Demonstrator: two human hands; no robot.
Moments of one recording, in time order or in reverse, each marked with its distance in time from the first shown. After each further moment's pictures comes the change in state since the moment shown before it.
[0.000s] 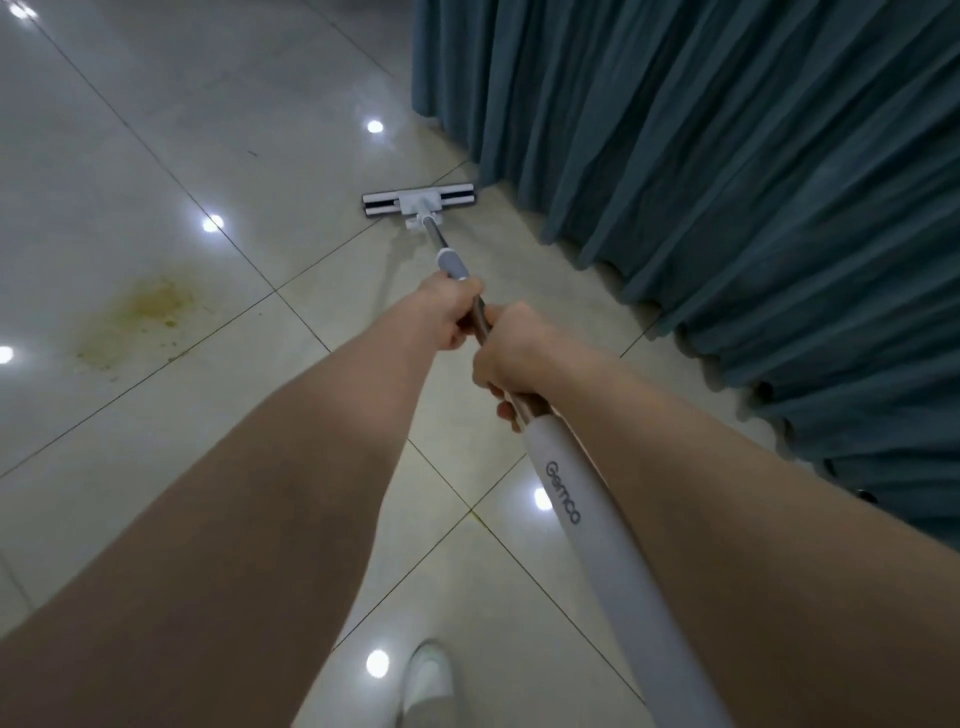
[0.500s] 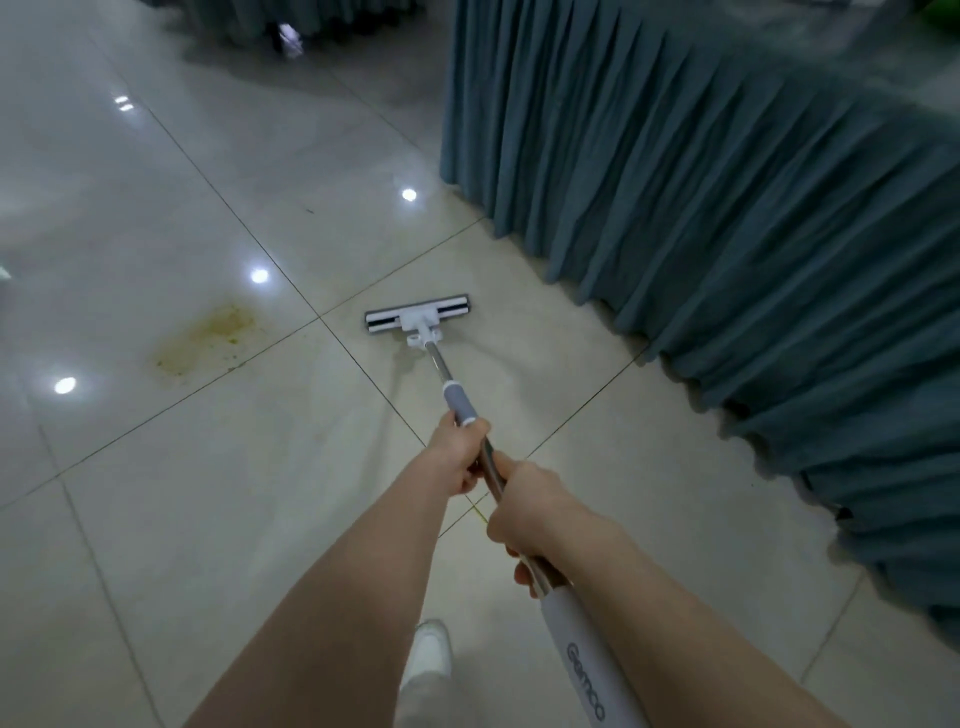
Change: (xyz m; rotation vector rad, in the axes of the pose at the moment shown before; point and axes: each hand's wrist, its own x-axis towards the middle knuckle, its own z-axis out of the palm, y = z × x) left_hand -0.200 -0.145 0.039 -0.132 -0.004 -0.120; right_hand -0.180 0.135 0.067 -0.070 -0.117 0.000
